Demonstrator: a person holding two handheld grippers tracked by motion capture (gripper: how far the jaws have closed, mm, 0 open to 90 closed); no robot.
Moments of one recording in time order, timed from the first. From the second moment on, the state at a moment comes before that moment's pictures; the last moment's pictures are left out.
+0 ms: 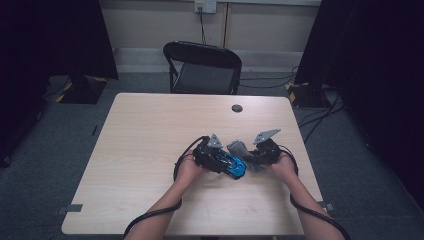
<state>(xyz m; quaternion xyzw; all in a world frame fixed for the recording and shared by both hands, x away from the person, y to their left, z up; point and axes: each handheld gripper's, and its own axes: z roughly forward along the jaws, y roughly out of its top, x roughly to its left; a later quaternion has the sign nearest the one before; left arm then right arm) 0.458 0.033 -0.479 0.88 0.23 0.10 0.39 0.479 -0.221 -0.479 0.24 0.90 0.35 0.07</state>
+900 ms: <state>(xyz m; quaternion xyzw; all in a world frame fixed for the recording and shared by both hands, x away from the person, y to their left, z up) 0.456 0.030 -0.477 0.89 0.24 0.10 0.38 0.437 -0.254 -0.477 0.25 0.90 0.35 0.06</state>
